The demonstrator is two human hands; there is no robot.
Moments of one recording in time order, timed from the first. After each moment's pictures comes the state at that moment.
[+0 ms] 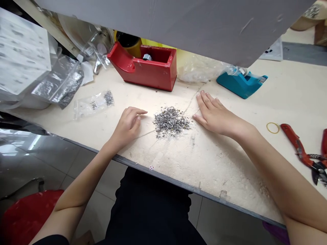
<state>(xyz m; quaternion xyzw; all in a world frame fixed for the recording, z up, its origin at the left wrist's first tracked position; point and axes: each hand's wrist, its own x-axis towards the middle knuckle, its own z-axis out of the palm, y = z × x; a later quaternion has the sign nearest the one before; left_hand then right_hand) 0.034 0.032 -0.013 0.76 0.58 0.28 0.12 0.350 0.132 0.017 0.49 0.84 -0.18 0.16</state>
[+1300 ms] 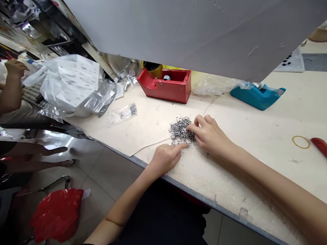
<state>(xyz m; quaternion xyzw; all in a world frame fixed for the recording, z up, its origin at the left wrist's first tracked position) 0.114 -0.023 -0.029 0.83 0.53 0.18 0.02 0.315 0.094 -0.017 0.29 0.93 -0.07 -0.23</state>
